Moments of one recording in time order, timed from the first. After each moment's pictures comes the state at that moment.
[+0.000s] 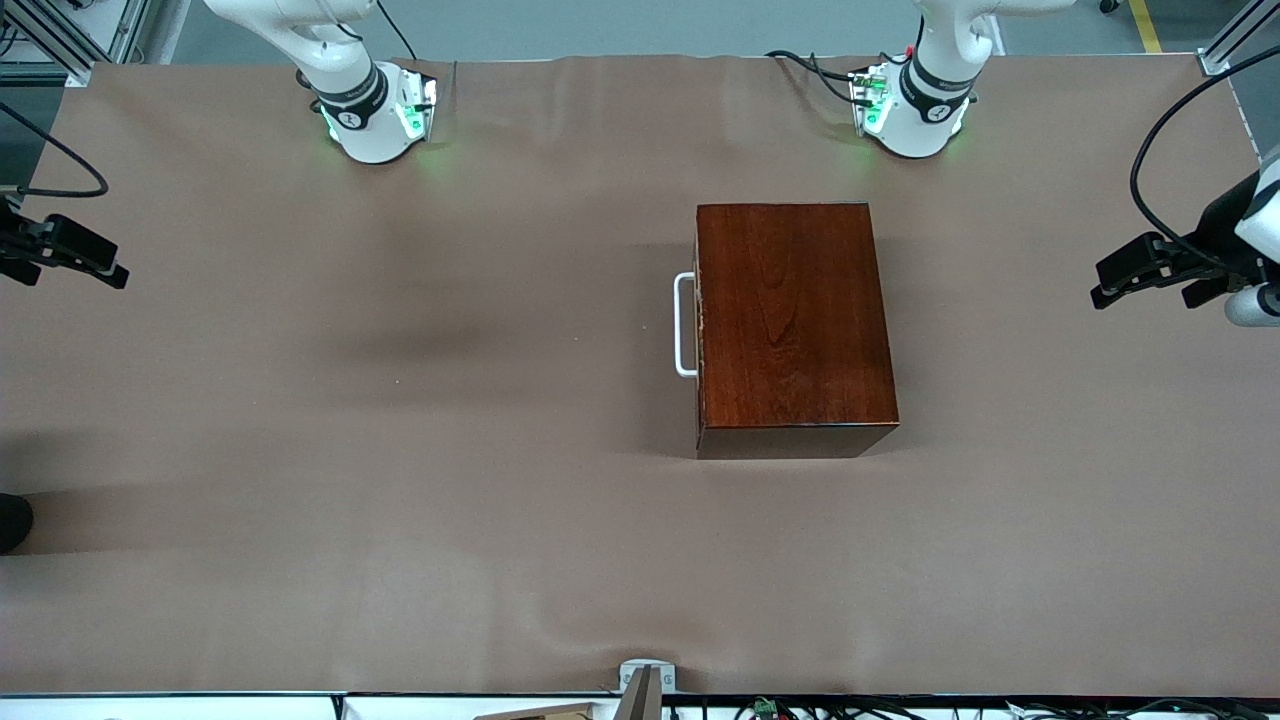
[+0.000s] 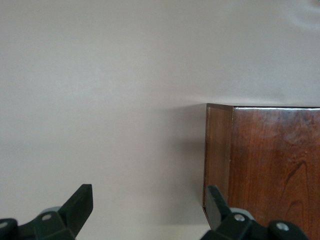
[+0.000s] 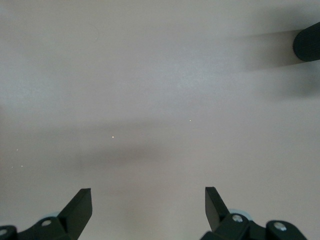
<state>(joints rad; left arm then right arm) -0.08 0.08 0.03 -1.47 -0.03 1.59 -0.05 -0.01 0.00 -0.08 -1.56 0.01 1.57 -0.03</state>
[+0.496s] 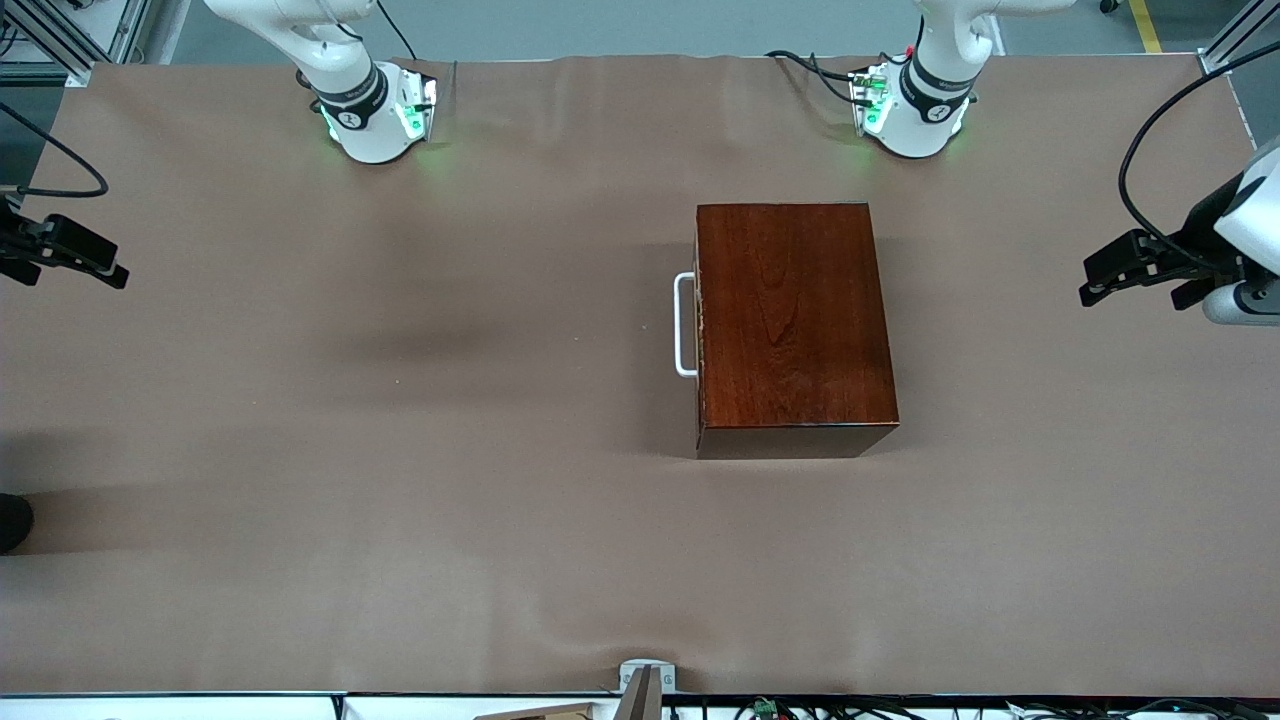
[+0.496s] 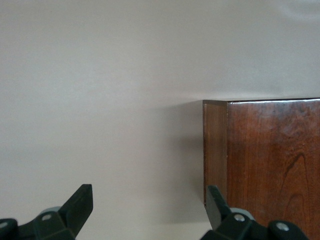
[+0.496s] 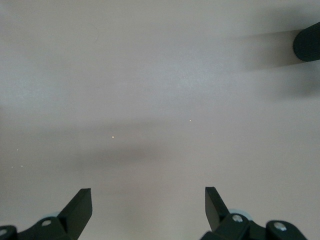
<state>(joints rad) -0.08 0.08 0.02 -1.48 -0.03 1.59 -0.02 -0.01 0.00 -0.08 -1.56 0.01 1.57 -0.03</state>
